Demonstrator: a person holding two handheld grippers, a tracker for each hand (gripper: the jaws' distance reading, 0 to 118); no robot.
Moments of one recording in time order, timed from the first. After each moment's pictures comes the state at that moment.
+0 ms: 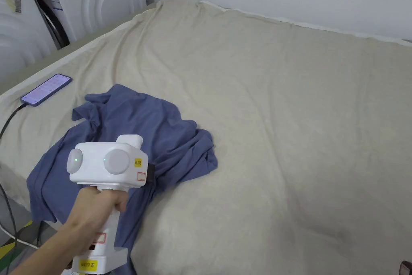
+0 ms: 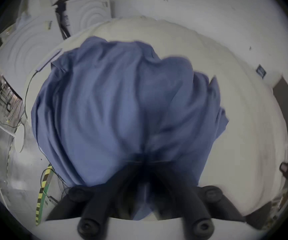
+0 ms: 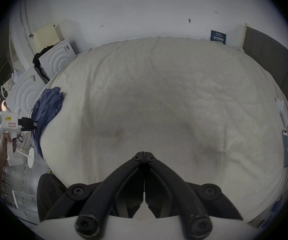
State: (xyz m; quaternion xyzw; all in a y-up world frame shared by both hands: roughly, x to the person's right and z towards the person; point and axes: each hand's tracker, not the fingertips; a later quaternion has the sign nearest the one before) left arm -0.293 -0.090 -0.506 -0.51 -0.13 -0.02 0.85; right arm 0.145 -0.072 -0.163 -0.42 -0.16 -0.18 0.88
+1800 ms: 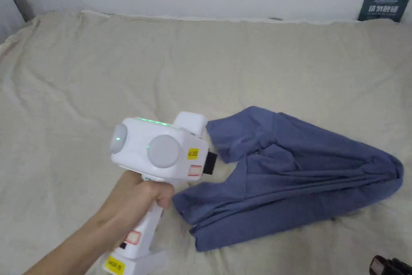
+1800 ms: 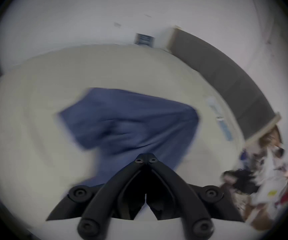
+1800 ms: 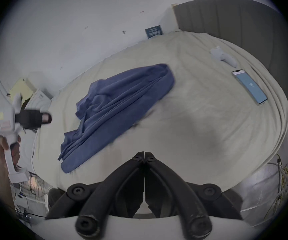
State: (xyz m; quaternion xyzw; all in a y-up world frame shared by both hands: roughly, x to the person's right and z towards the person) left arm -0.024 -0.012 -0.359 -0.43 -0.40 -0.16 0.79; right arm 0.194 -0.068 0.002 -0.33 -0.29 -0.32 0.84
